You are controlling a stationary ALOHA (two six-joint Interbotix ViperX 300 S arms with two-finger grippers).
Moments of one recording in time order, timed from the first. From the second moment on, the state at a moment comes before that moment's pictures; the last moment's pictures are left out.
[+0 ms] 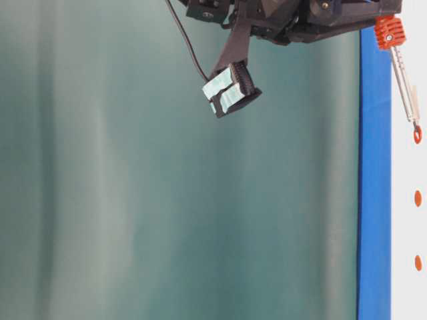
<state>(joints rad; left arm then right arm) 0.00 -0.99 1.19 0.00 -0.27 -0.04 -0.16 -0.06 0.62 -0.23 0.77 0.13</state>
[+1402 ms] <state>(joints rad) 0.00 -0.99 1.19 0.00 -0.27 -0.04 -0.16 -0.11 0.57 -0.25 0.82 0.13</state>
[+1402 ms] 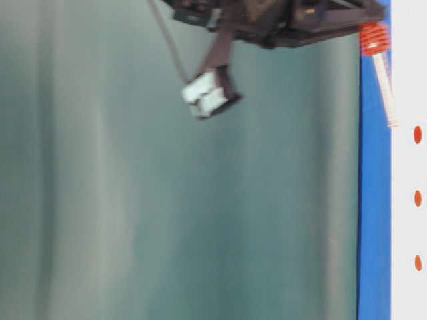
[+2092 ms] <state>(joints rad) 0.00 -0.99 1.19 0.00 -0.27 -0.04 -0.16 -0.31 0.42 -0.33 1.06 0.13</state>
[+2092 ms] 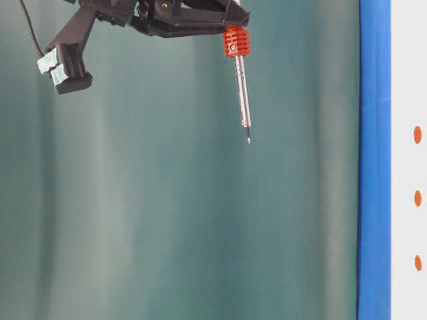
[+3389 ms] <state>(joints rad) 0.00 -0.99 1.19 0.00 -0.27 -0.06 0.23 -0.39 0.49 -0.33 1.05 0.59</state>
